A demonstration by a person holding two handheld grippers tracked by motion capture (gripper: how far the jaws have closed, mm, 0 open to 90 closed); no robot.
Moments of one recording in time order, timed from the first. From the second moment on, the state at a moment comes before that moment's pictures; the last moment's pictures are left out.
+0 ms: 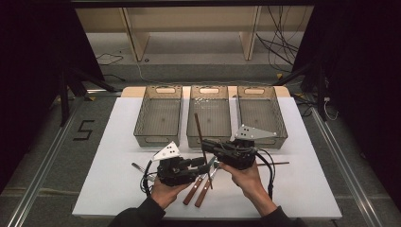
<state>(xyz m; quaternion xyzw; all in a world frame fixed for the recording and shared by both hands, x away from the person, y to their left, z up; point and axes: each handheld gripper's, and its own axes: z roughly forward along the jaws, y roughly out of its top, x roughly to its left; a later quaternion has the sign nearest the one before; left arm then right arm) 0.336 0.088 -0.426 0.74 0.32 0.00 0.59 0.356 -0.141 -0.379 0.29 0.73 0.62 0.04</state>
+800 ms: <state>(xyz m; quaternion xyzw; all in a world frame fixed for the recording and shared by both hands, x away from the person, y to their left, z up) 0.339 0.091 -0.422 0.73 0.33 -0.01 0.60 0.354 -0.144 -0.381 0.28 0.72 0.63 0.05</state>
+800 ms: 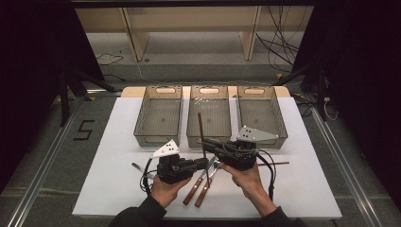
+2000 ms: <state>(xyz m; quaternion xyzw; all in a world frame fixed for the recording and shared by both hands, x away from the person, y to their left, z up) 0.426 0.184 -0.356 0.73 0.43 0.09 0.53 0.324 -0.217 -0.417 0.35 0.77 0.52 0.14</state>
